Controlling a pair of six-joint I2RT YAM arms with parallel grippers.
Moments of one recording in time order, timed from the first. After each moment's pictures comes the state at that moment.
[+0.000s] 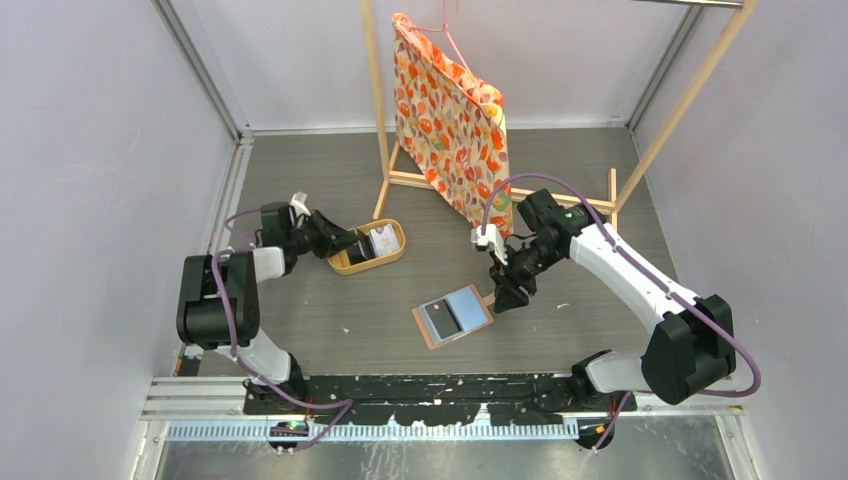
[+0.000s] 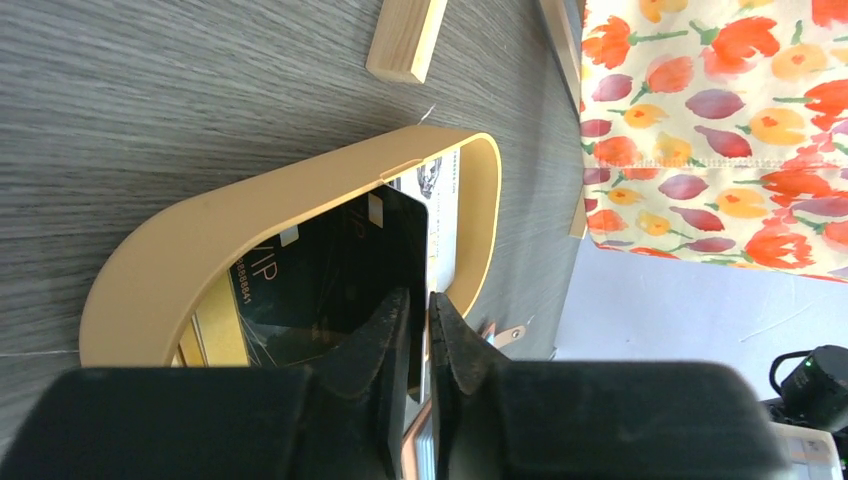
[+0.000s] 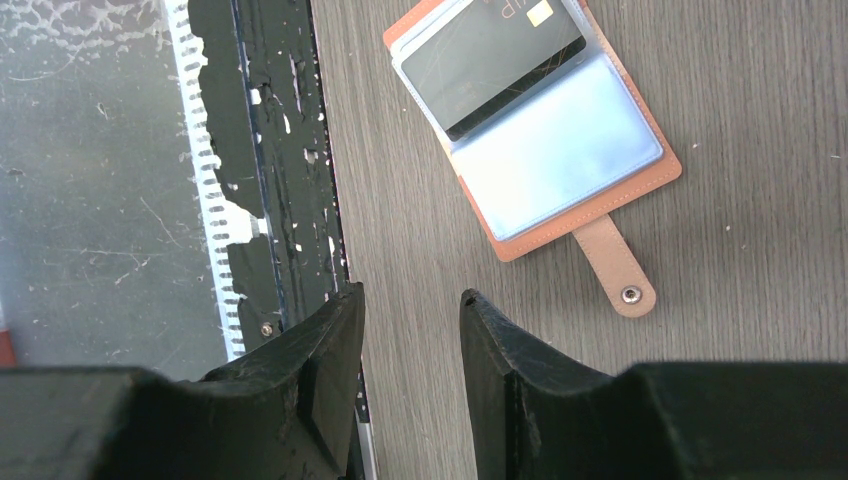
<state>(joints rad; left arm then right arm) 0.07 1.62 0.66 0.30 0.73 -0.84 0.42 1.34 1.06 -1.10 -0.78 -0.81</state>
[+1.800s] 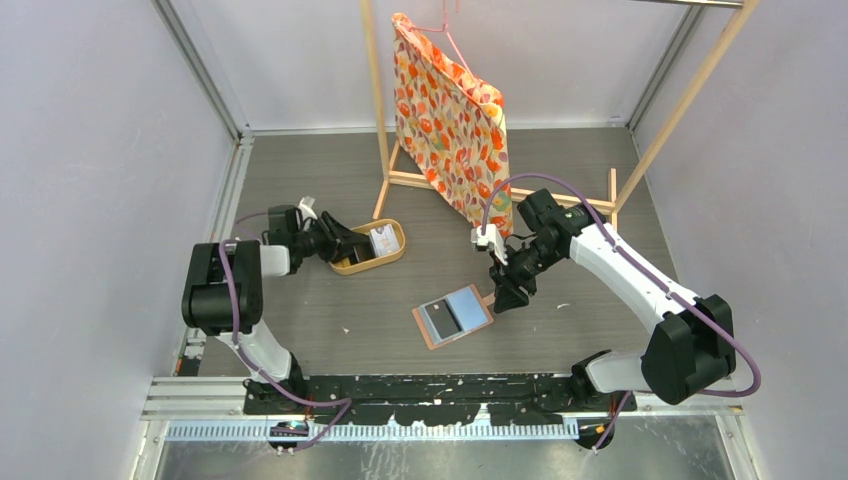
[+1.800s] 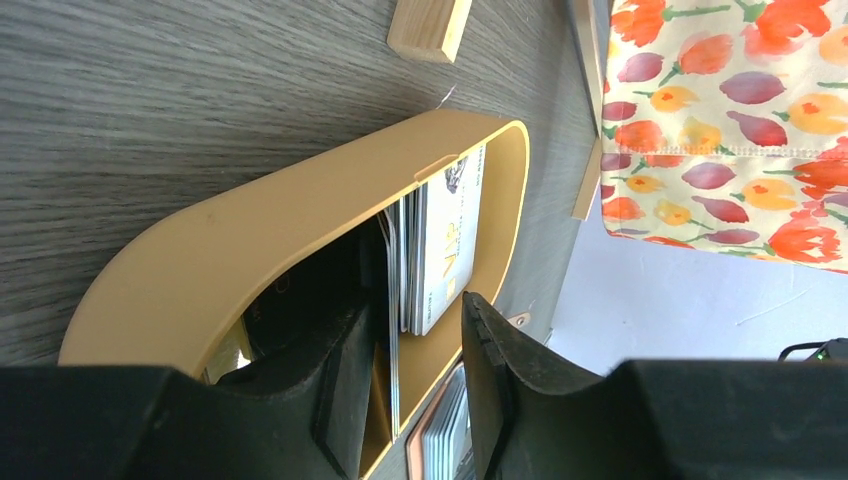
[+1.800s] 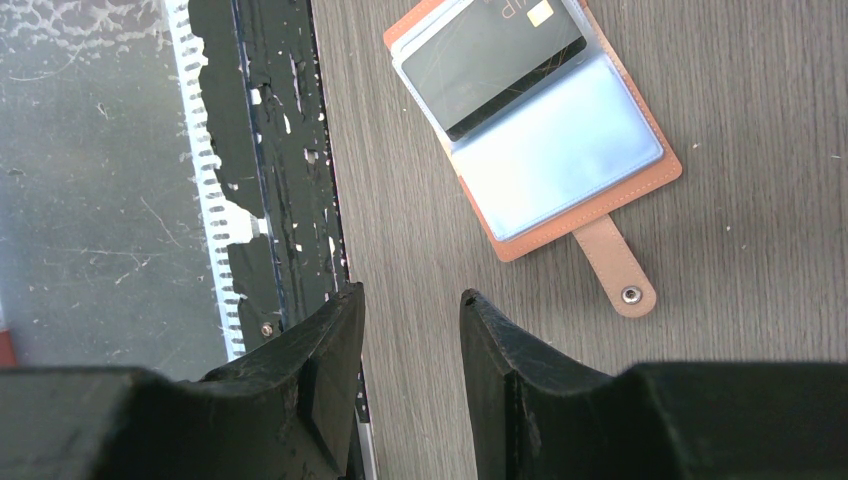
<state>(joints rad) 0.05 1.71 0.66 0.34 0.77 -0.85 0.42 1.34 1.06 -1.10 -0.78 -0.81</state>
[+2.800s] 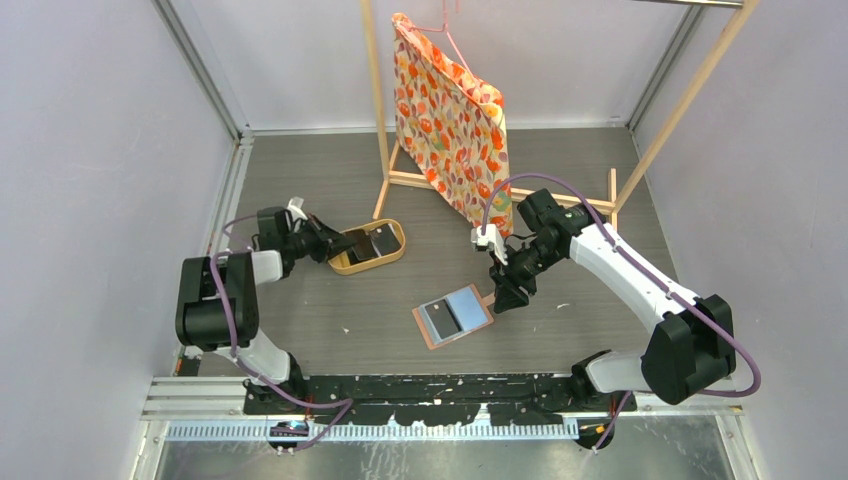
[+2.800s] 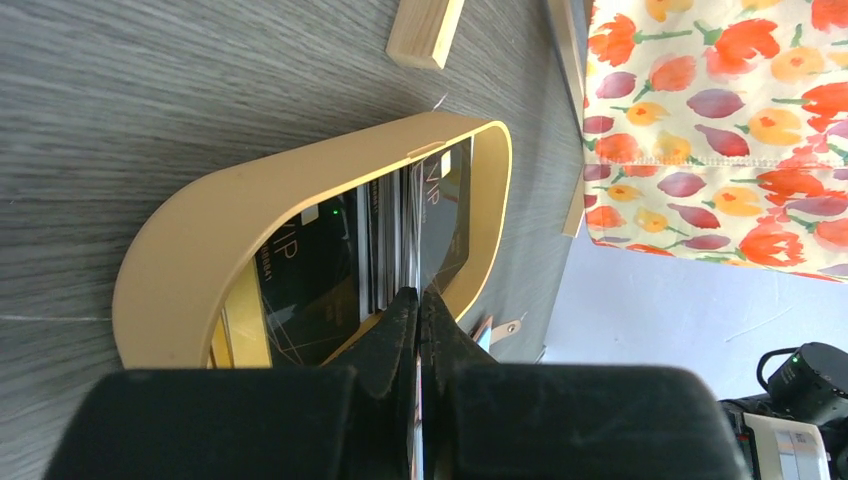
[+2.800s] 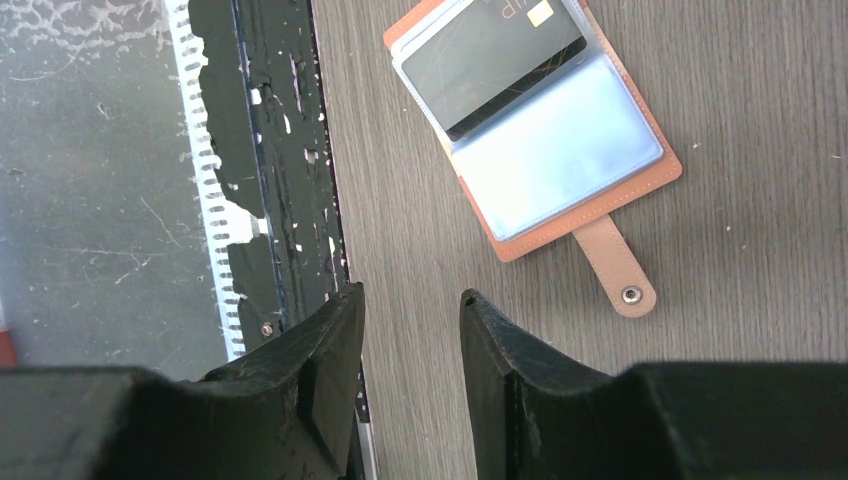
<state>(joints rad) 0.10 1.62 0.63 0.31 0.76 -0.85 0.42 1.34 1.06 -1.10 -0.78 -0.81</state>
